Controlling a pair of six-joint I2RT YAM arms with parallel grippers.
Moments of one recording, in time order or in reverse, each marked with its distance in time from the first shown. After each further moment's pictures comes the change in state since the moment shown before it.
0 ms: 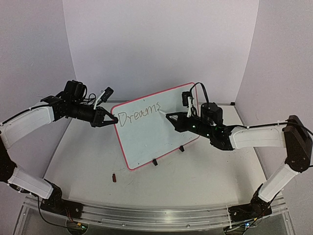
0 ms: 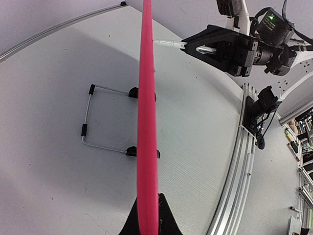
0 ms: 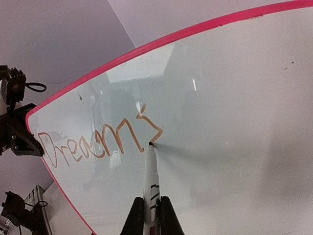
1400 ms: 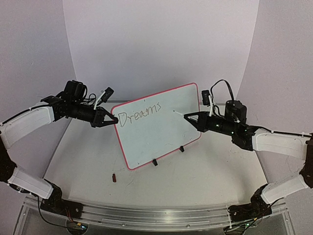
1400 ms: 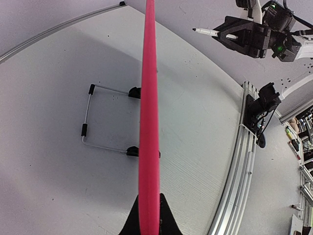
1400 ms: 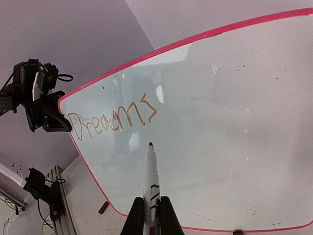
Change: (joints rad) left arm -0.002 0.000 0.000 0.000 0.000 0.011; right arm -0.168 -0.273 -0.140 -0.146 -0.285 -0.025
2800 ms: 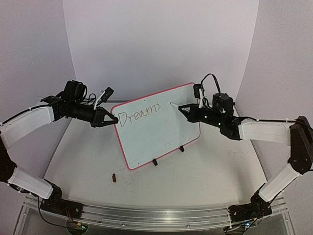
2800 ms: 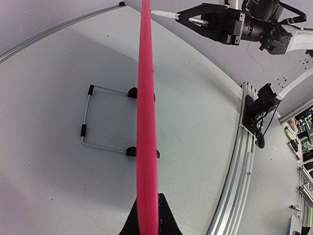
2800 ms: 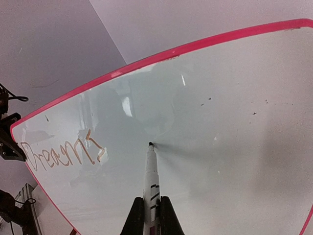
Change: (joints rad) left arm 0.000 0.000 0.000 0.000 0.003 -0.003; right arm -0.007 0.223 0.183 0.004 0.148 -0.043
